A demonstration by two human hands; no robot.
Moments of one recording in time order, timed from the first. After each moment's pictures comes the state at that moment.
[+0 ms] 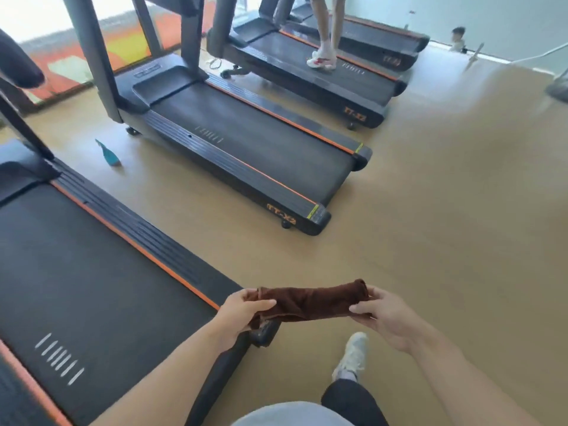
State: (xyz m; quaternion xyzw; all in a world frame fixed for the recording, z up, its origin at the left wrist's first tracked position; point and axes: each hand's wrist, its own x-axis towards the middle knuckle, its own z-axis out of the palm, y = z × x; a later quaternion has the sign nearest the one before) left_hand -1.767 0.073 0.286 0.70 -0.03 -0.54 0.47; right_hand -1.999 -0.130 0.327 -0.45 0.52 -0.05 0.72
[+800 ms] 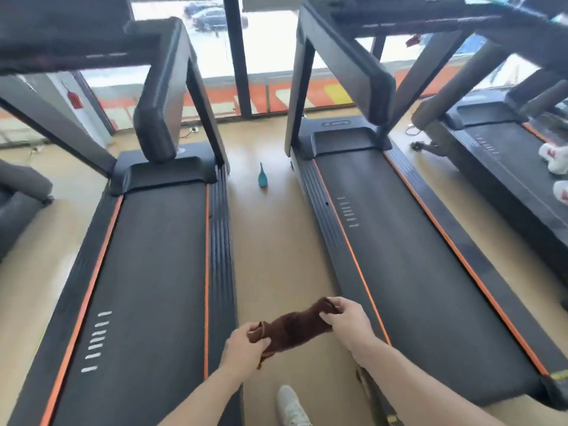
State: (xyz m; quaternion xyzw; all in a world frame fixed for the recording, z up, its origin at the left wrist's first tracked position) left_hand -1.446 -0.153 0.263 0.81 0.23 -0.23 0.48; right_hand -1.418 -0.392 0.308 -0.79 0.22 0.16 0.54
